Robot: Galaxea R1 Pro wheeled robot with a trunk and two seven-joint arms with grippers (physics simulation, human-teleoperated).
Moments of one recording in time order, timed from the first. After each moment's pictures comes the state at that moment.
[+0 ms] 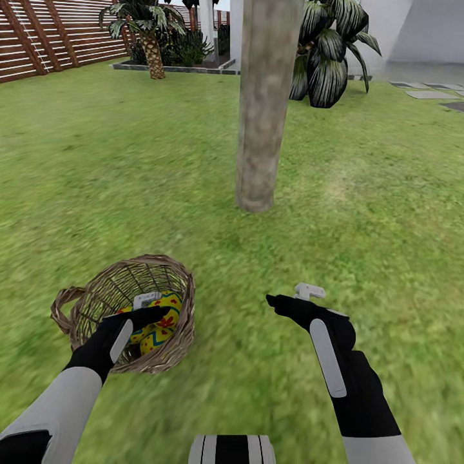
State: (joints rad) left arm -0.78 0.09 0.09 -0.66 0.18 0.43 -0.13; right arm -0.50 0.13 0.04 -1.53 -0.35 0.86 -0.21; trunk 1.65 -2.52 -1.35
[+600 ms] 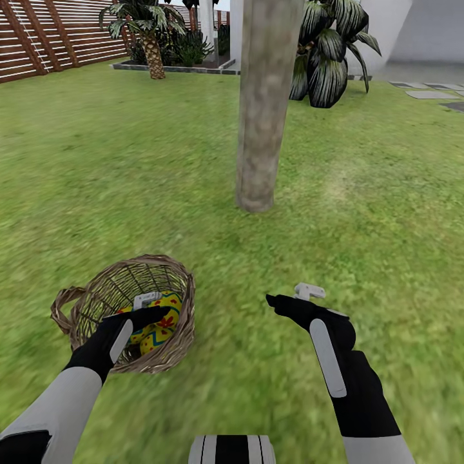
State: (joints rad) left arm -0.78 0.09 0.09 -0.66 0.18 0.43 -0.14; right arm -0.50 0.13 0.04 -1.53 -0.35 0.86 -0.21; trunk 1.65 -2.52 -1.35
